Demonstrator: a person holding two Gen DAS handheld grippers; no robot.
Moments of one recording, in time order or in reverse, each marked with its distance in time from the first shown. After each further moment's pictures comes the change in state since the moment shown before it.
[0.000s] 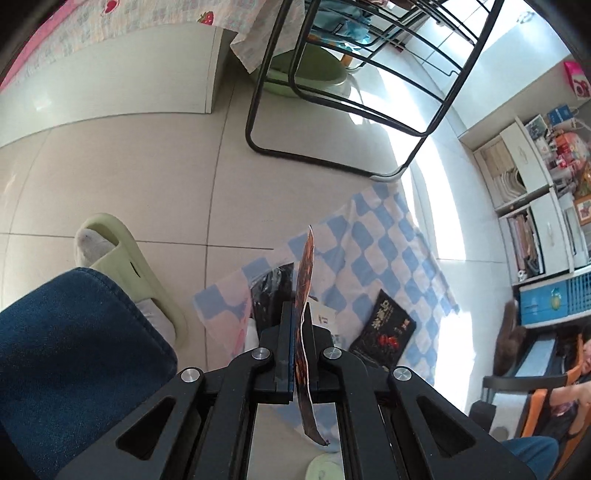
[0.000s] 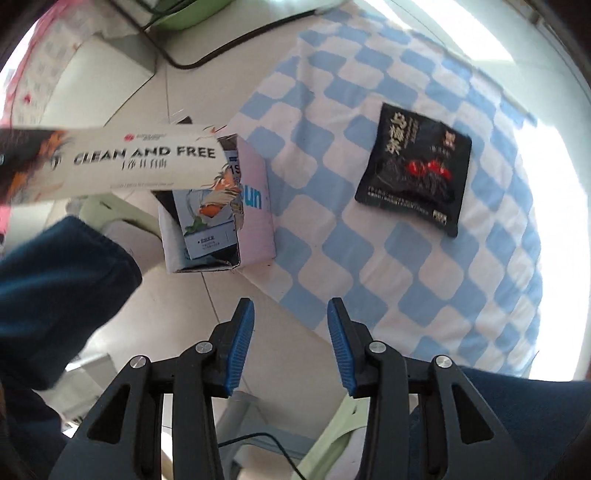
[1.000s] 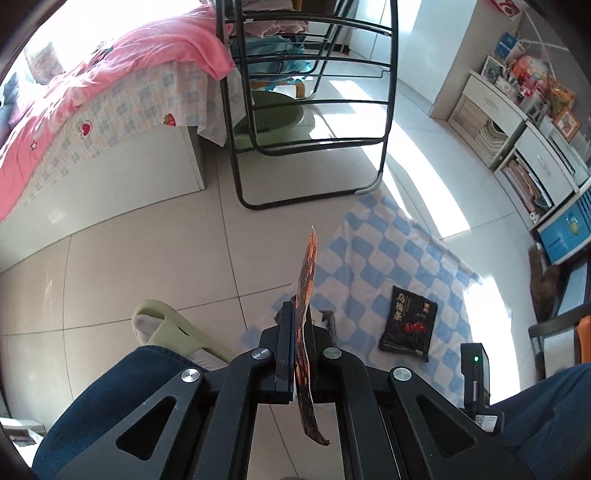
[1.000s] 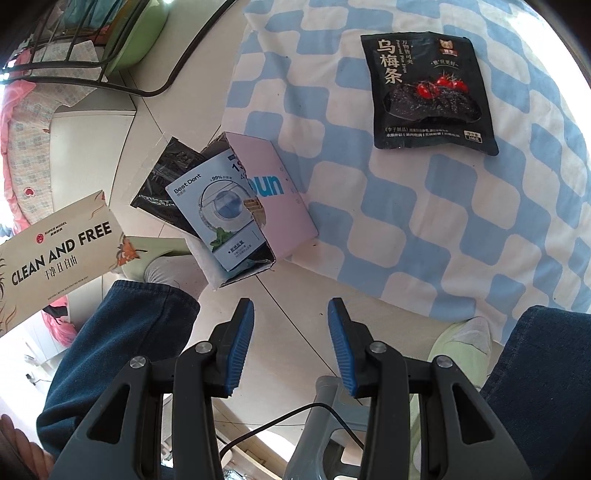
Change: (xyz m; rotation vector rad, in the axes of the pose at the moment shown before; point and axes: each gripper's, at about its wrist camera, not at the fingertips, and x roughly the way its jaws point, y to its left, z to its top) left arm -0.109 -0.075 -0.062 0.359 -0.096 0.078; right arm 0.022 -0.017 0.011 0.269 0.103 0.246
